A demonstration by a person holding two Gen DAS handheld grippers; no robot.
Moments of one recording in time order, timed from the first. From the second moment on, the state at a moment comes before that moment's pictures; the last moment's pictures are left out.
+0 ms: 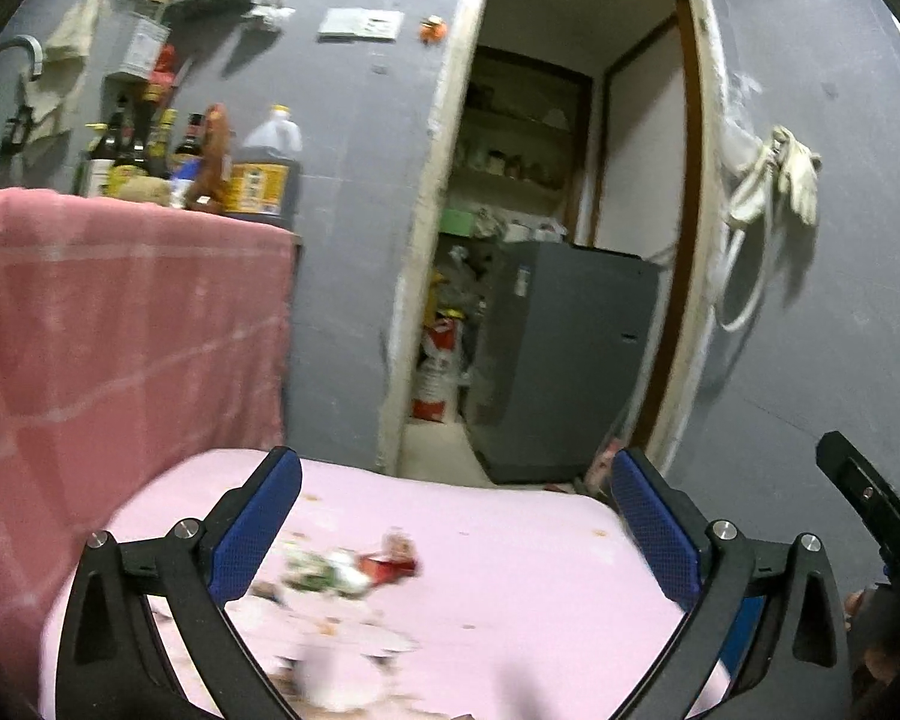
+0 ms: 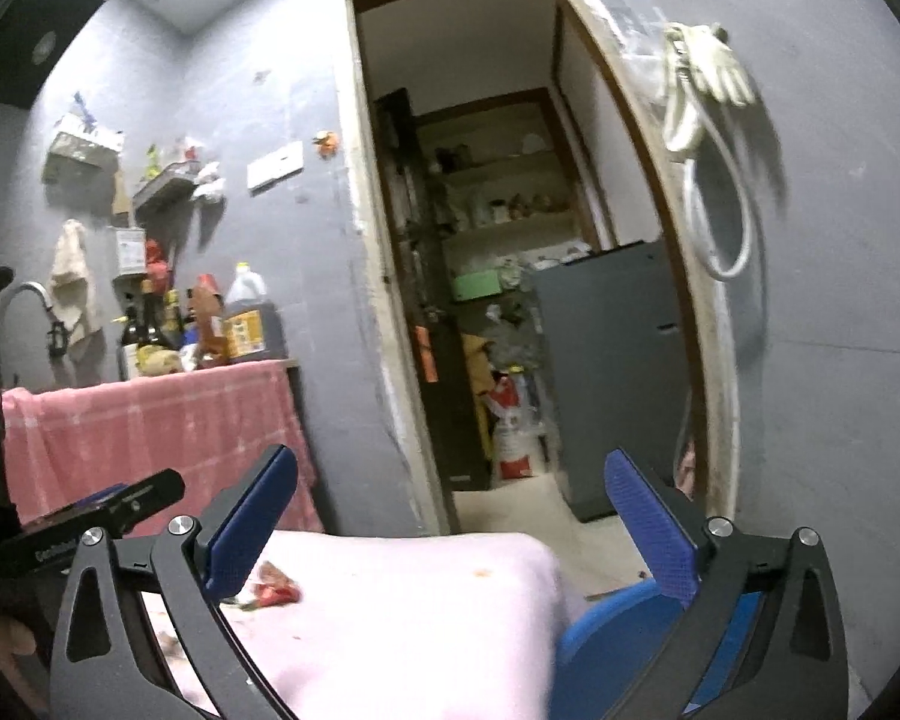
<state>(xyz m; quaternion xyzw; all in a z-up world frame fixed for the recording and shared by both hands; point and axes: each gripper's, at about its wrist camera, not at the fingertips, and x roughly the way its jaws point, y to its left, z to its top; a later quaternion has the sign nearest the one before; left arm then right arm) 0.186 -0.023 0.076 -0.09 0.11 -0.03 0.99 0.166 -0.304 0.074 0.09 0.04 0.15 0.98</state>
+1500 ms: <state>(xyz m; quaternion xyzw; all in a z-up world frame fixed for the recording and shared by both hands) 0.241 0.090 0.010 -0.10 0.28 -0.04 0.95 0.254 -0.137 0.025 -0.05 0.24 0.27 0.93</state>
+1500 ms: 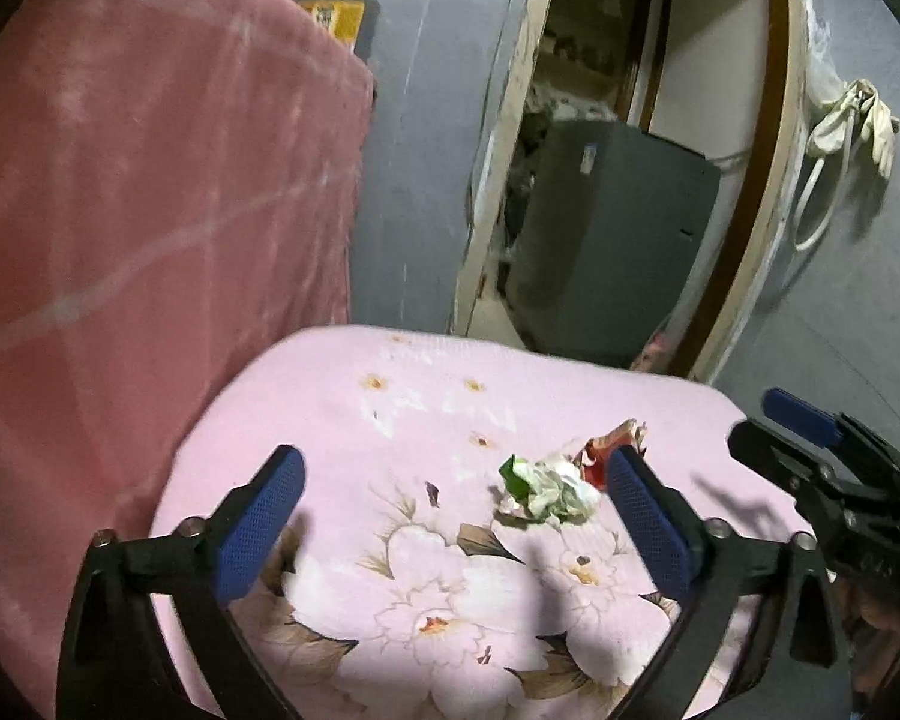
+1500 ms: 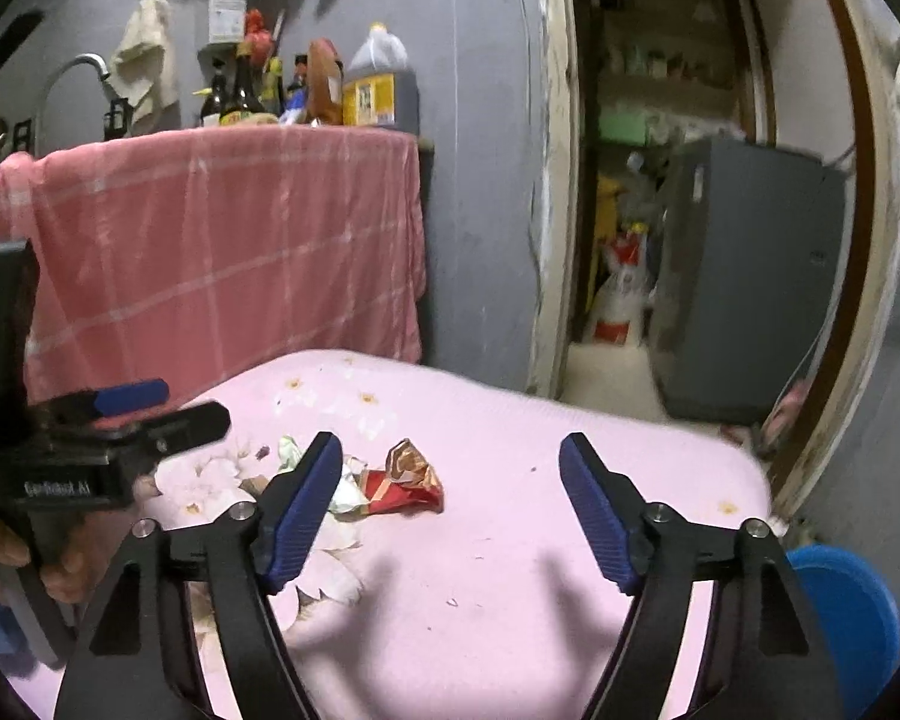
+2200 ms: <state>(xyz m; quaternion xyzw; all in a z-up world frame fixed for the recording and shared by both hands) 0.268 0.083 0.000 -0.14 0.37 -0.12 0.91 0.319 -0.109 -0.008 -0.05 0.38 0.30 0.88</state>
